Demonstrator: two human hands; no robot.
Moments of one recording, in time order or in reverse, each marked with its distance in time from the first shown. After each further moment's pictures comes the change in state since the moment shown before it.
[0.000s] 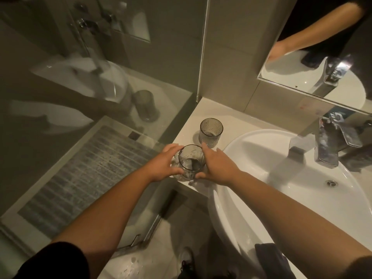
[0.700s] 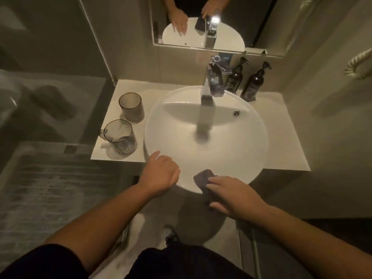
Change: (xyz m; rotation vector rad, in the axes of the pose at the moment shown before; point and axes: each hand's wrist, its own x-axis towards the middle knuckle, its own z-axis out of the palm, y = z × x) left_hand -0.058 0.099 0.166 0.764 -0.056 0.534; right_hand -0.322 0.023 0.051 -0.115 0.052 0.148
